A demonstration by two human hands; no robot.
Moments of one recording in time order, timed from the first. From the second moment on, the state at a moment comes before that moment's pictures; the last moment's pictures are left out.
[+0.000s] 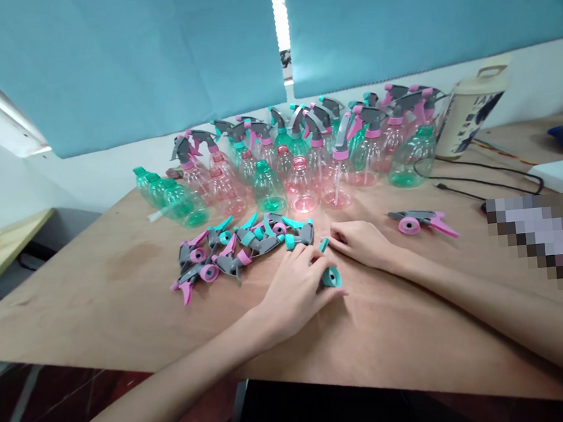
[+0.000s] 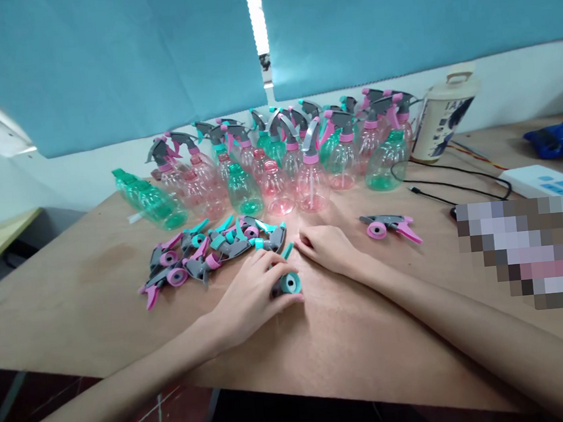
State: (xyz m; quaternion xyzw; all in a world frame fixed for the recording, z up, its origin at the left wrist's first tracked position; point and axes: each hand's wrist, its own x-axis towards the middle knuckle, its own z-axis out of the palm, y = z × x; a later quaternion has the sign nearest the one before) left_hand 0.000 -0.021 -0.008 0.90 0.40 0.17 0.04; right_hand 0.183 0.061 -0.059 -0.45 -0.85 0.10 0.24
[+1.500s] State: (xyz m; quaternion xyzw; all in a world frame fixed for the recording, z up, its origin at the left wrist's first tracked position) left_hand -0.018 0.019 -0.042 0.83 0.44 0.33 0.10; right_hand 0.178 0.019 -0.054 -0.31 -0.87 -0.01 0.39
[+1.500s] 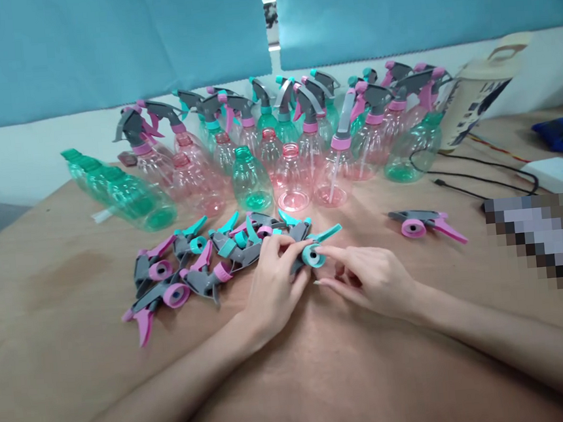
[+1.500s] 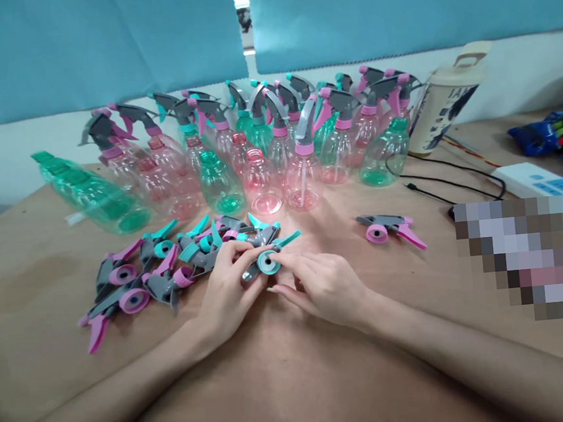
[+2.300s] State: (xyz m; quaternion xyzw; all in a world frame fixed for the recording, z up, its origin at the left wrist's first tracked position) left_hand -0.019 0.017 -0.039 0.83 0.37 0.38 0.15; right_hand 0.183 0.017 -0.058 -0.27 -0.84 0.20 0.42
